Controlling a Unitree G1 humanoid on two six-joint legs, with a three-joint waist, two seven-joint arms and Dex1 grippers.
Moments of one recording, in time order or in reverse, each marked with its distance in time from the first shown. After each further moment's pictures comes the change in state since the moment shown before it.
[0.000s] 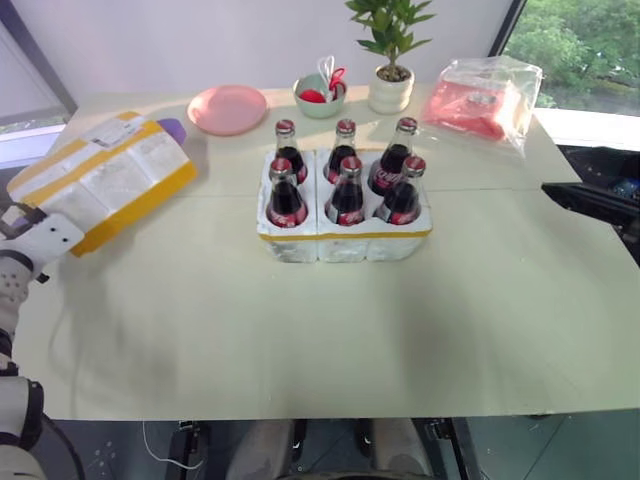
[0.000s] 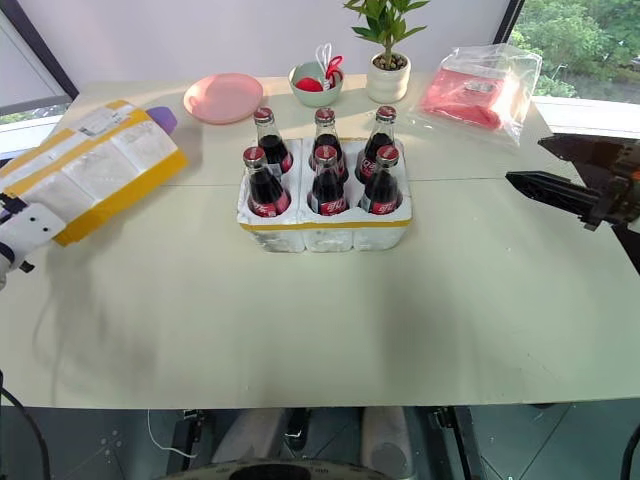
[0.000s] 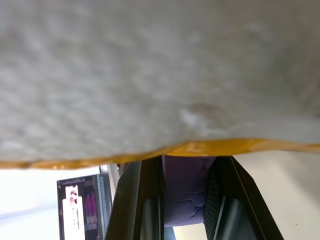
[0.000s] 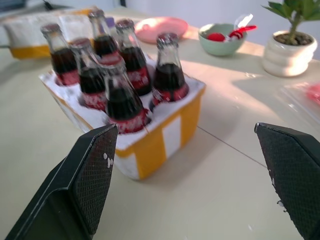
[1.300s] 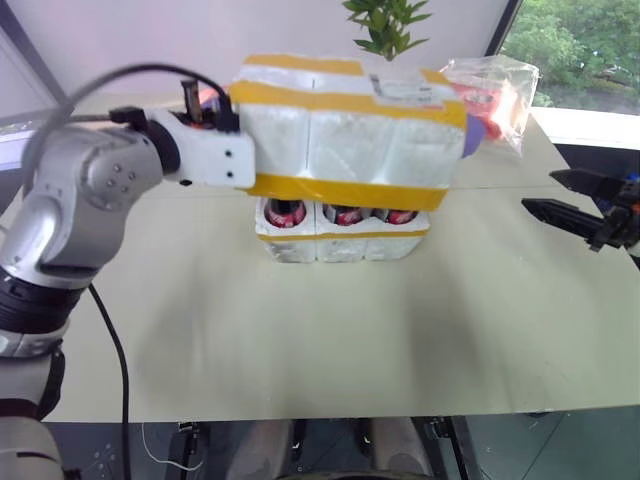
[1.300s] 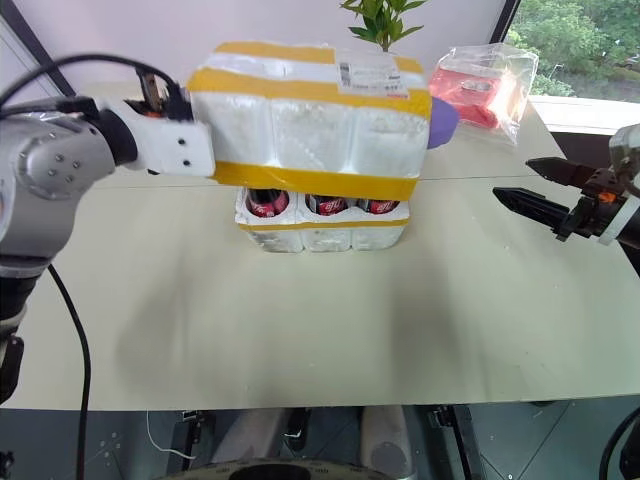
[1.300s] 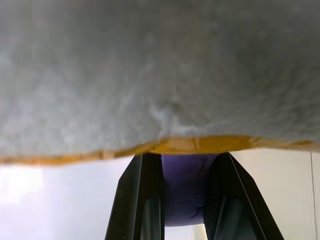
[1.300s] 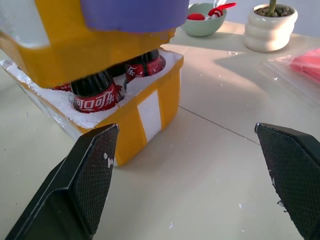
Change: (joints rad) left arm -0.154 -0.063 -0.197 -1.372 0.097 0.406 -0.632; right arm 0.013 0.089 0.071 0.078 -0.054 -0.109 -0.057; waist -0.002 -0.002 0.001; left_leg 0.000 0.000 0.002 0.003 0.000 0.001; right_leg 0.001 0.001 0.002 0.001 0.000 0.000
